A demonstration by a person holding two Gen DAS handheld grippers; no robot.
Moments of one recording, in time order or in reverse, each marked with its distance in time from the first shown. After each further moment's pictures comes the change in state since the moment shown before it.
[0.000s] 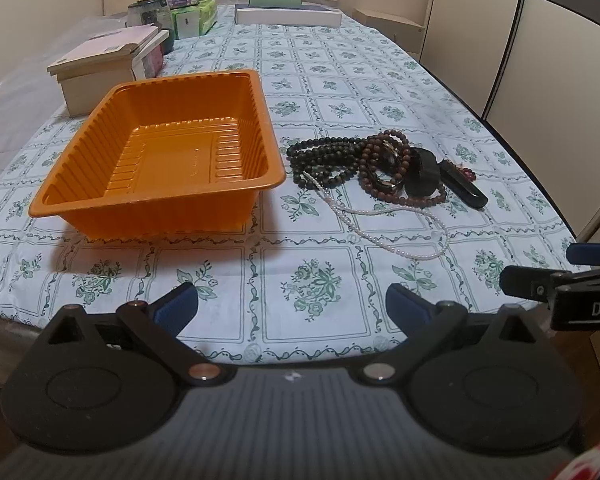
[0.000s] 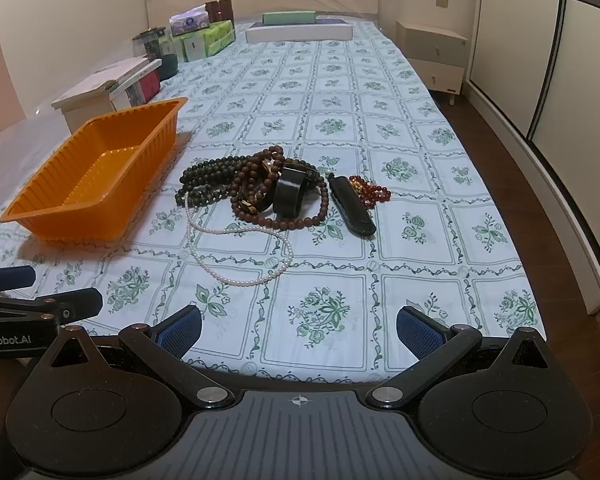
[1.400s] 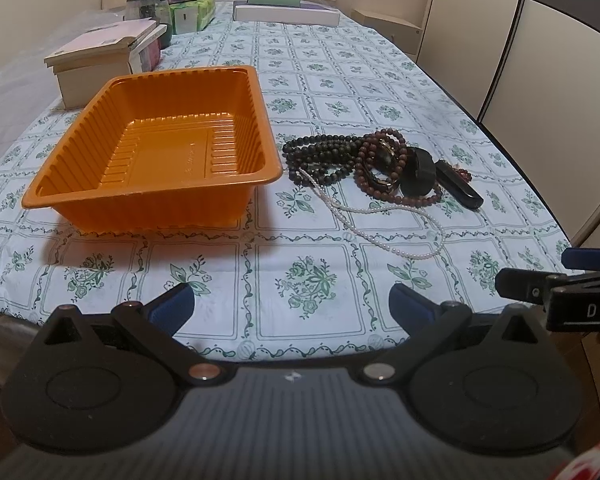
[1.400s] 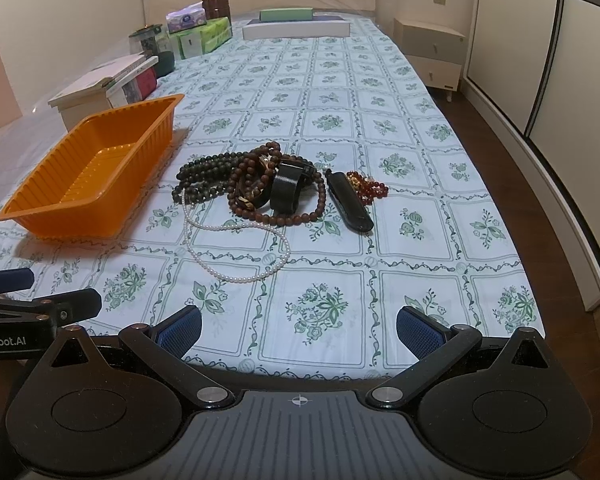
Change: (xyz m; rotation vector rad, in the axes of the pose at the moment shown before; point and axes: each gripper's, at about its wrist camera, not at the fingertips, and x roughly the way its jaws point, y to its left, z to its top) left arm 0.001 0.001 0.000 -0.020 0.007 -0.024; right arm 0.001 -0.003 -0.001 -0.001 0.009 -0.004
